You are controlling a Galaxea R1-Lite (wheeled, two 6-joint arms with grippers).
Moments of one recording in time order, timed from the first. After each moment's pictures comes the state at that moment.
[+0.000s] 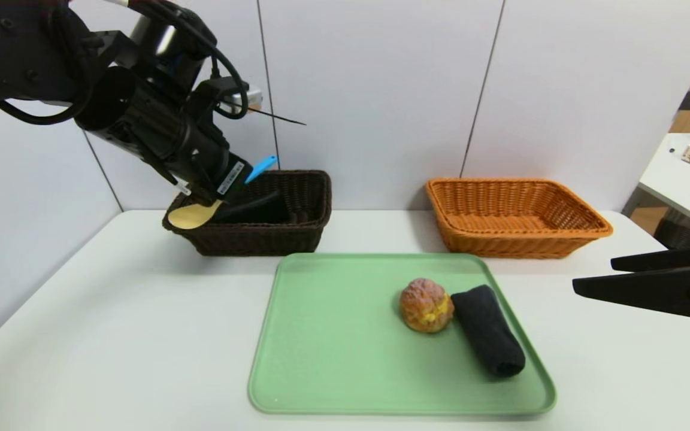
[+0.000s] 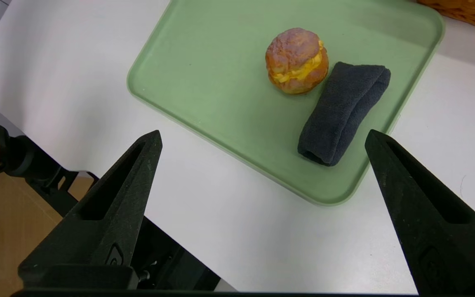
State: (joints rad) left arm -0.39 1.88 -1.94 0.77 0.05 0.31; right arm 0.41 1.17 -1.15 0.57 0.27 0.13
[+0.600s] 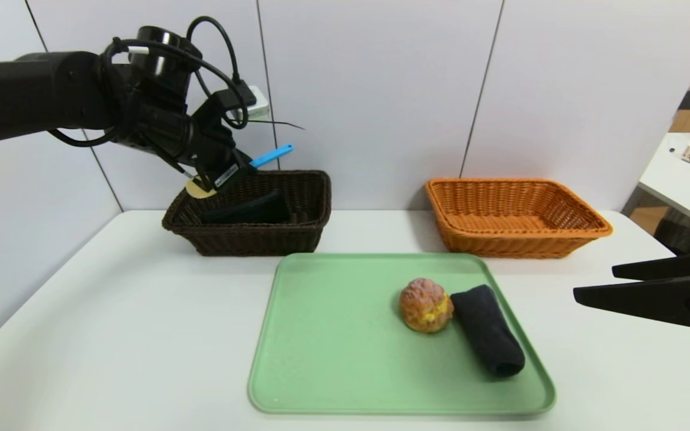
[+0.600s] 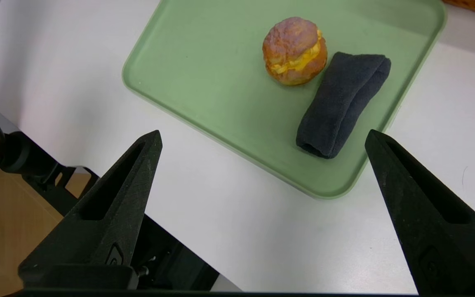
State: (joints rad) left arm -0.25 2.01 -1.94 0.49 -0.18 0.79; right arm 0.41 1.17 -1.12 0.57 0.27 0.12
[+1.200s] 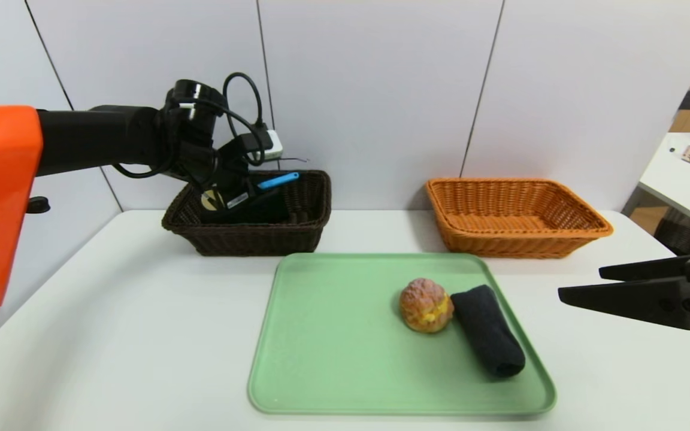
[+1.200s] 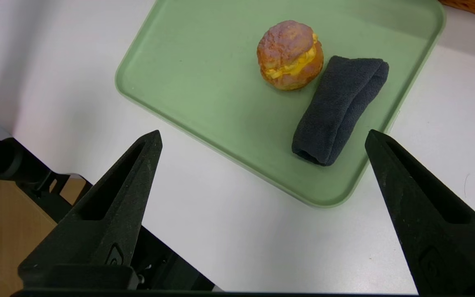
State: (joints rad) left arm -0.22 2.15 -1.94 0.40 -0.18 0.96; right arm 0.40 1.18 -1.07 0.50 0.27 0.12
